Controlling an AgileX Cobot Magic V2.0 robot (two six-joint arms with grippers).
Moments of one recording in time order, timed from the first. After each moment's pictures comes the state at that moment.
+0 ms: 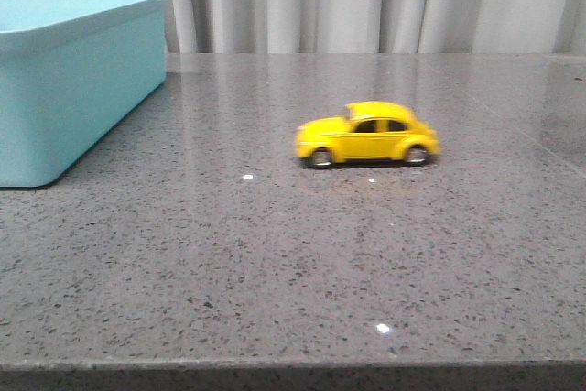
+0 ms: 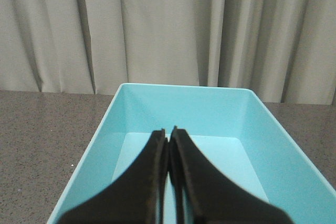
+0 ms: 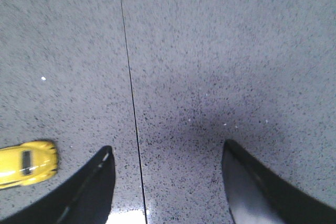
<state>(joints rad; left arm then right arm) 0.00 0.45 -0.38 -0.03 -0.02 -0.08 0.34 1.25 -1.43 -0.28 1.19 0.53</state>
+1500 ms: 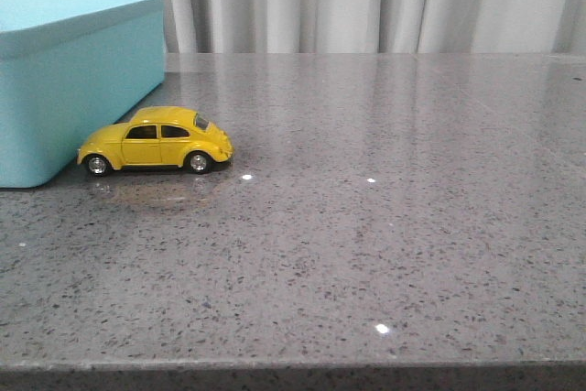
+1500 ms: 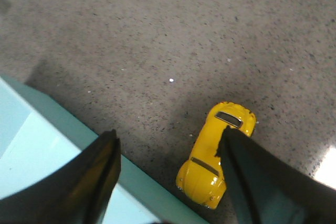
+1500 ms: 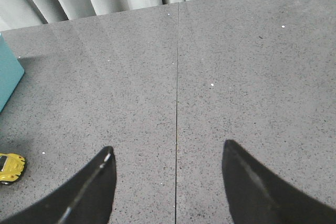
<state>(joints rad) -0.57 1.35 -1.35 -0.03 0.90 0.54 0.34 0.59 -0.94 -0.19 0.85 0.50</state>
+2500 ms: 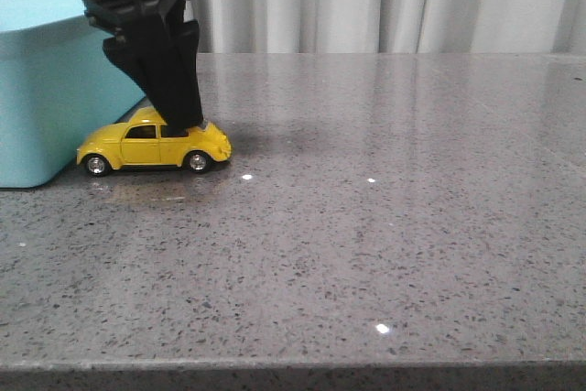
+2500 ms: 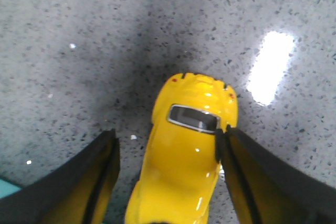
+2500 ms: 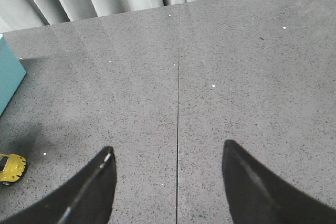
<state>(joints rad) -0.57 1.73 -1.48 -0.05 1.07 0.67 0.34 0.59 -0.94 -0.19 0.84 0.50</state>
